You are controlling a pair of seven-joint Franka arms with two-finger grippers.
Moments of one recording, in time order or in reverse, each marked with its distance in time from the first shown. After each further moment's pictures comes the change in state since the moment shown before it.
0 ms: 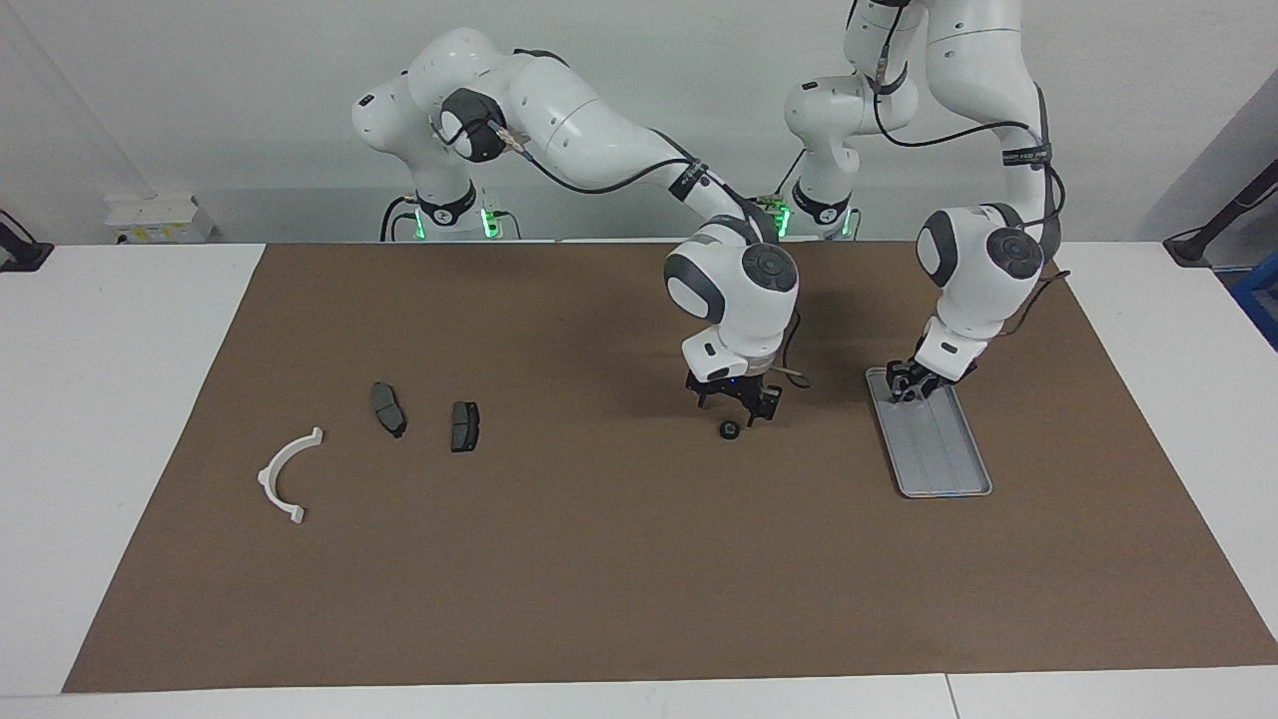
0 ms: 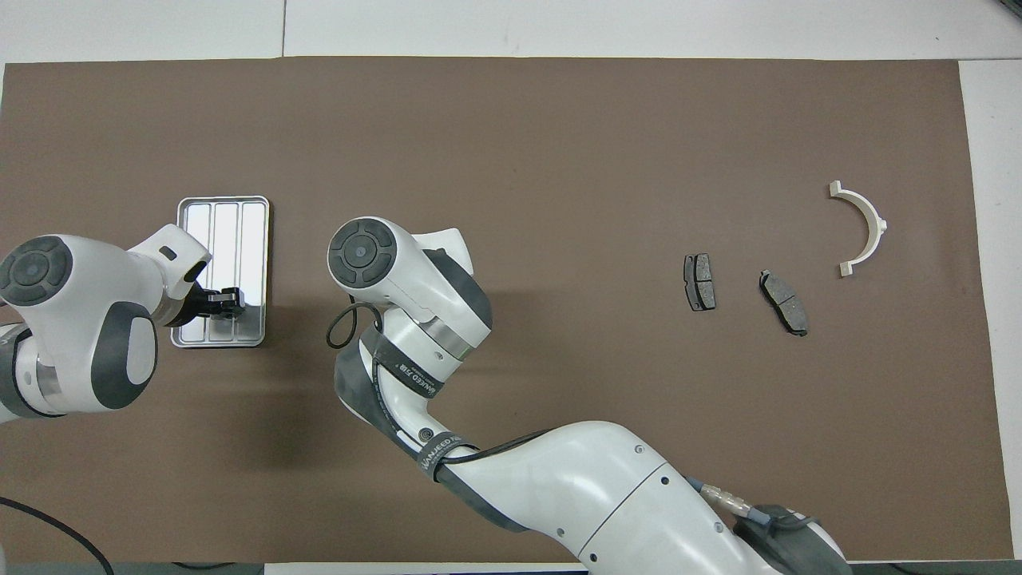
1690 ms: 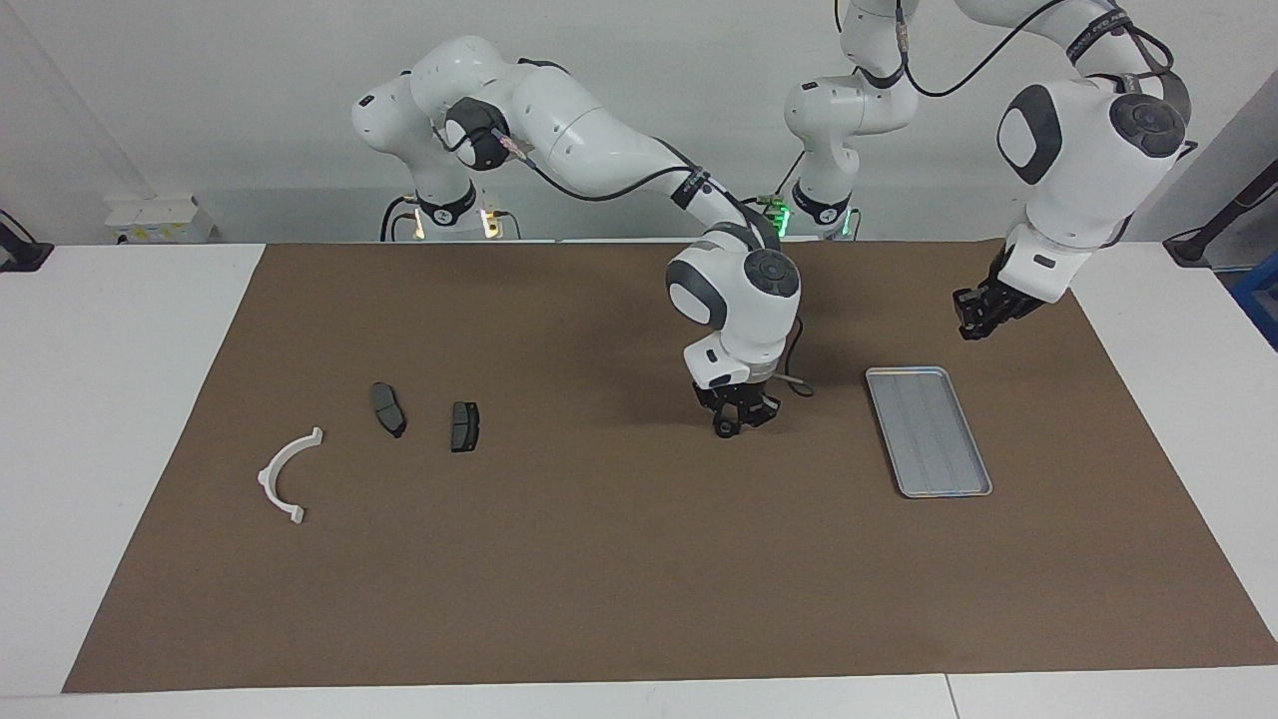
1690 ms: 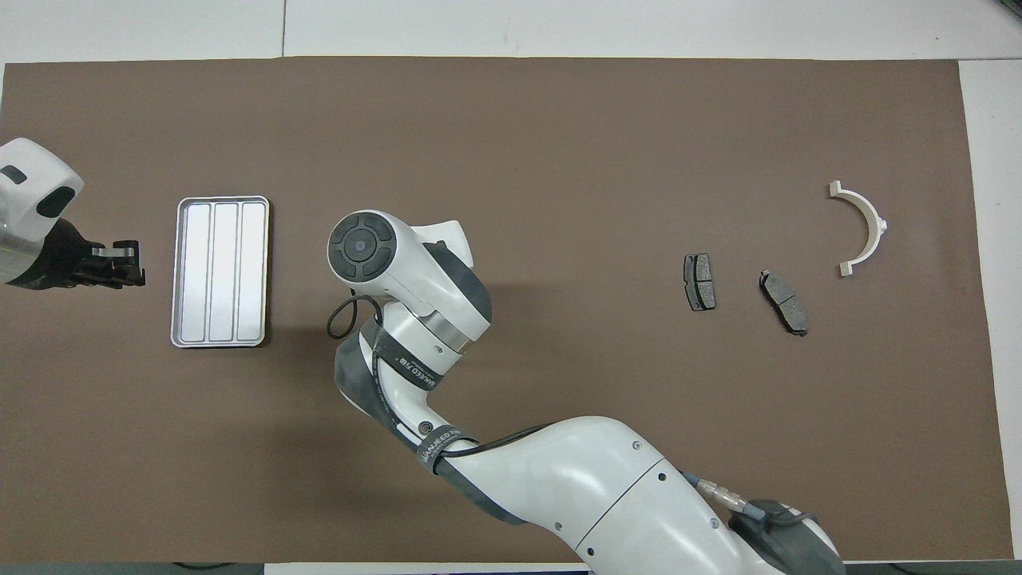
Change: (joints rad) left arm 0.002 -0.134 0.005 0.402 -0.001 -0.576 -0.023; right arm 0.001 0.018 -0.022 0.043 -0.002 -0.013 0.000
